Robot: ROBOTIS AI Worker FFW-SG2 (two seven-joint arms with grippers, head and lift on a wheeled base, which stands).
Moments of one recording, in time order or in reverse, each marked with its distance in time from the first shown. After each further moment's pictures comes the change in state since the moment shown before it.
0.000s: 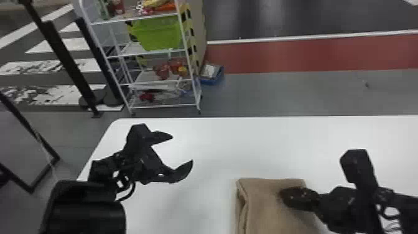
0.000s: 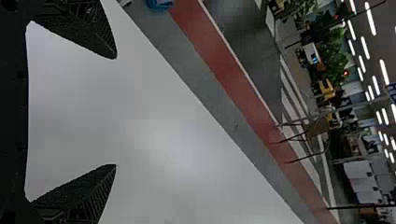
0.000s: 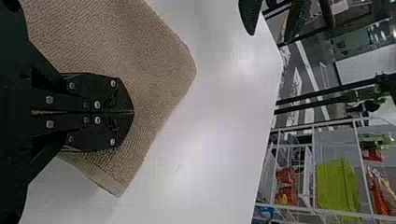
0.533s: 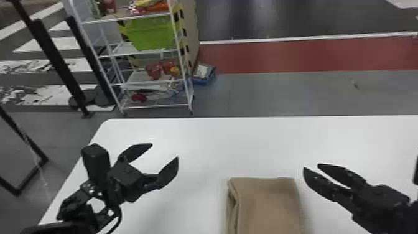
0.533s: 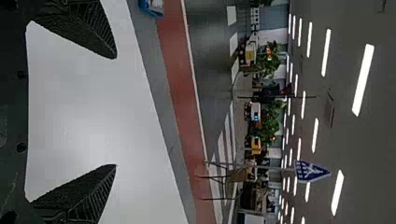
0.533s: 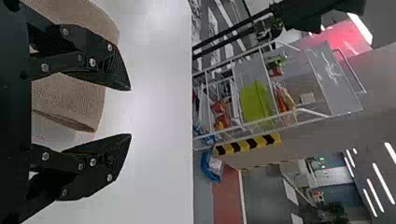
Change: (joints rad) left arm 0.181 0.000 0.045 -0.076 0.505 0.050 0.264; right arm 0.185 0.030 -0.204 -0.261 -0.434 0.011 -0.372
